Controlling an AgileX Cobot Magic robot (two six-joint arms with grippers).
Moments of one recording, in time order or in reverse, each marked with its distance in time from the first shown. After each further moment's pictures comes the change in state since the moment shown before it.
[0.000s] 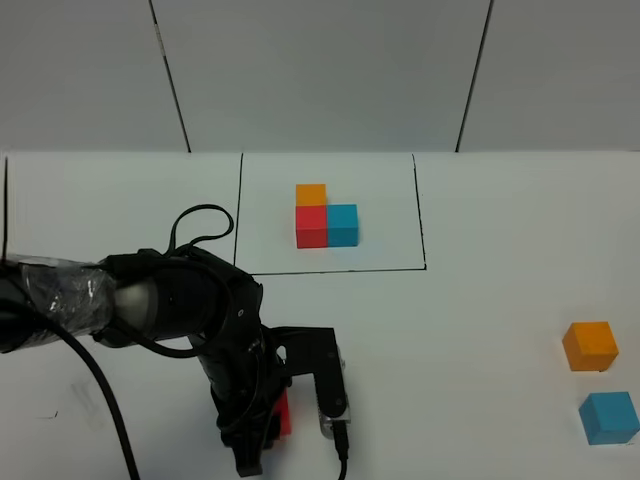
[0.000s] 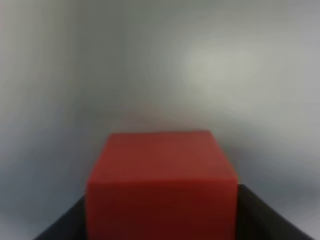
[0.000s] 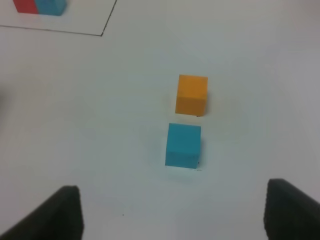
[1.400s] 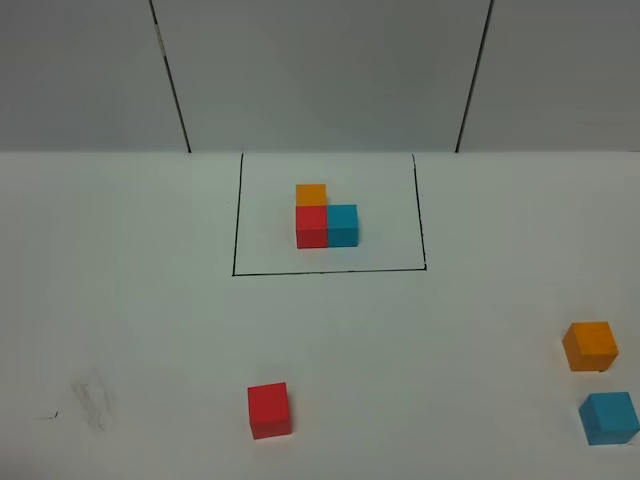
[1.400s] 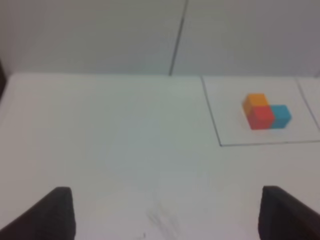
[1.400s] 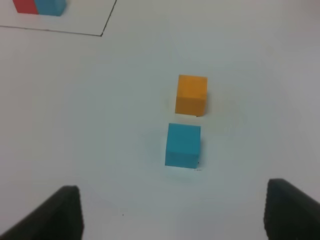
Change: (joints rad) left arm 0.000 -1.602 0.036 0.519 0.584 -1.288; right arm 0.000 0.000 0.000 0.000 0.000 0.000
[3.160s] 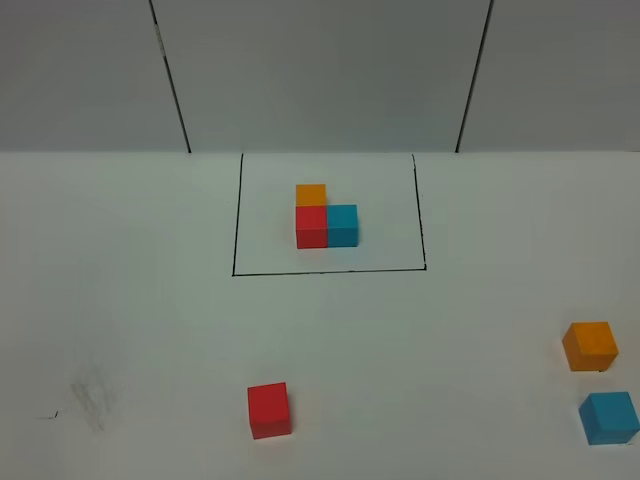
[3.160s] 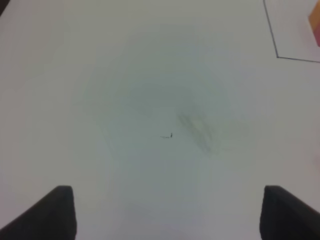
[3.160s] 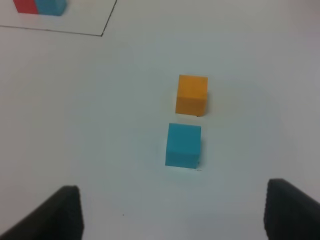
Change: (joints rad) left arm 0.723 -0.396 0.543 -0.444 -0.113 0.352; right arm 0.000 0.000 0.000 0.000 0.000 0.000
